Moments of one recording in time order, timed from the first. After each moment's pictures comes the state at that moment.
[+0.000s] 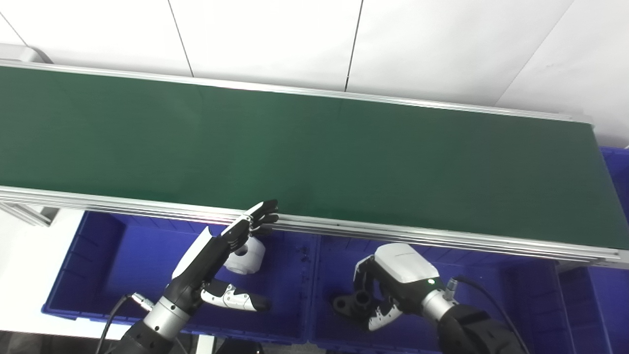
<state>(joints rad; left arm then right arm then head) 0.36 0.26 -0.27 -0.16 0.02 -0.38 -0.30 0.24 -0.36 0.48 -0.34 -1.09 0.18 0.62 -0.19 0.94</state>
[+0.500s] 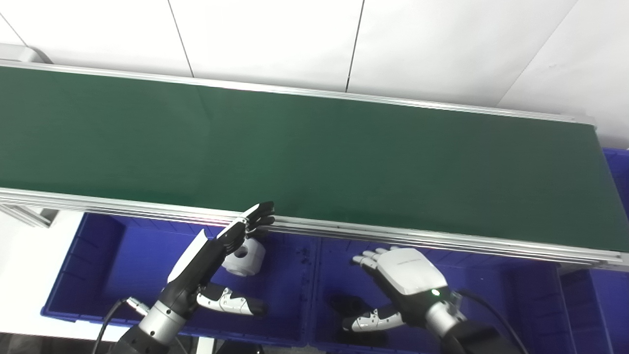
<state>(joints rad) 0.38 0.27 -0.26 -0.19 0.03 -0.37 -0.30 0.48 -0.26 0.39 -0.57 -1.12 0.16 0.44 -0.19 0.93</state>
